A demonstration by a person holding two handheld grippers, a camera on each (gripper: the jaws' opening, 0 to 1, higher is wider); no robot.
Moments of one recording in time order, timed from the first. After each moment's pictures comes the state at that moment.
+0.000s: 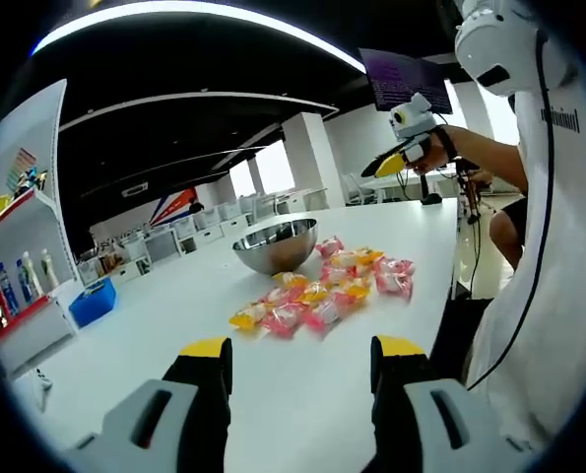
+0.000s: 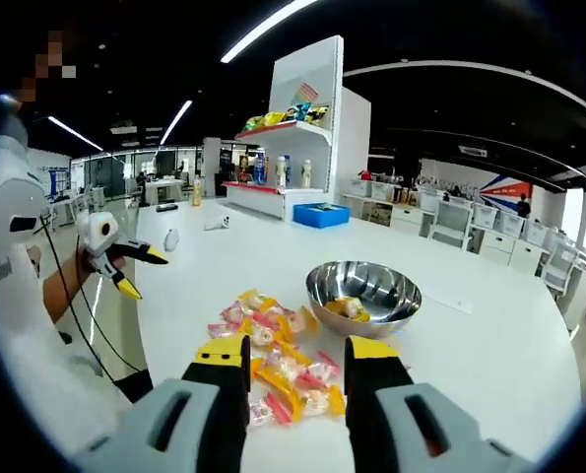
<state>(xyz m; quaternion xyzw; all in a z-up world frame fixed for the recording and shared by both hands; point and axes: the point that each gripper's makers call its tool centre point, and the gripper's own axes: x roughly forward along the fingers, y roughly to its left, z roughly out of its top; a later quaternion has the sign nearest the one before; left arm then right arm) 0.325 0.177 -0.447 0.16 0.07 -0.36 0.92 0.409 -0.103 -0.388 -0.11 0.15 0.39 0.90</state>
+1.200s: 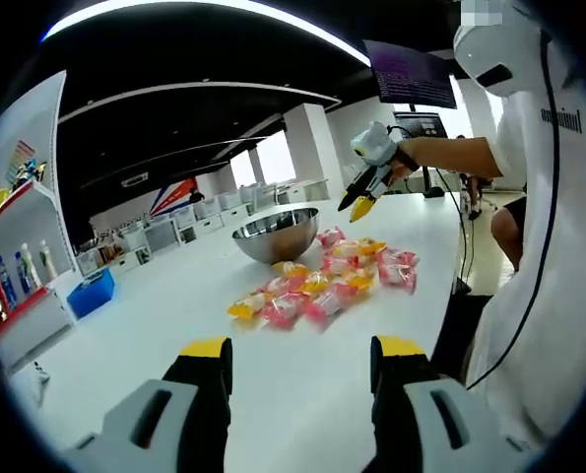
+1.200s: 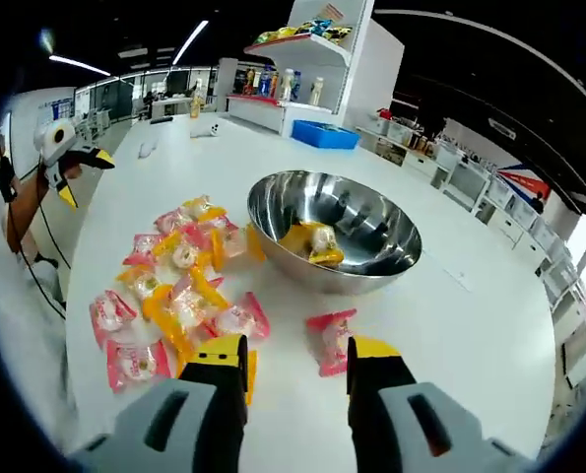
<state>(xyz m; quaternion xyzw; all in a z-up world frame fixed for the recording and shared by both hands) 0.331 0.177 -0.457 0.16 0.09 -0.35 0.92 0.518 -0.124 -0.478 -0.26 0.25 0.38 0.86</state>
